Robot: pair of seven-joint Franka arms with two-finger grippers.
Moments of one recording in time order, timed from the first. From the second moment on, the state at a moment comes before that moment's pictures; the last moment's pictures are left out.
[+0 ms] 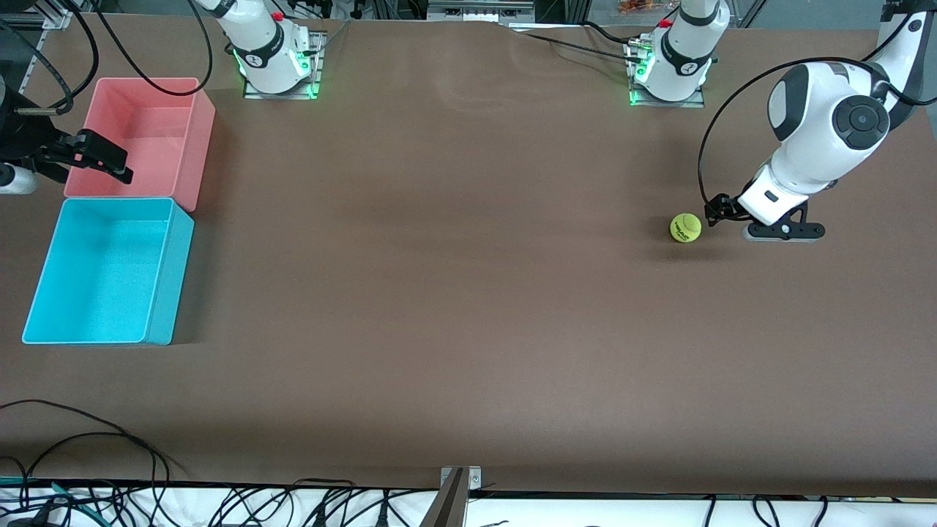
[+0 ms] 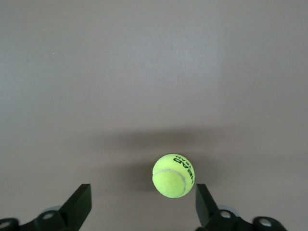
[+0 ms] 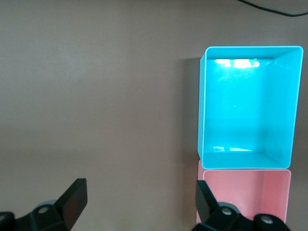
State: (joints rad) left arm 0.04 -0.03 -0.04 -2.36 0.05 2.30 0.01; right arm 0.01 0.01 0.00 -1.59 0.00 1.59 0.01
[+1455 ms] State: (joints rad) left arm 0.10 0.01 -0.04 -2.46 0.06 2.35 1.34; right arm 0.01 0.01 0.00 -1.59 0.00 1.59 0.01
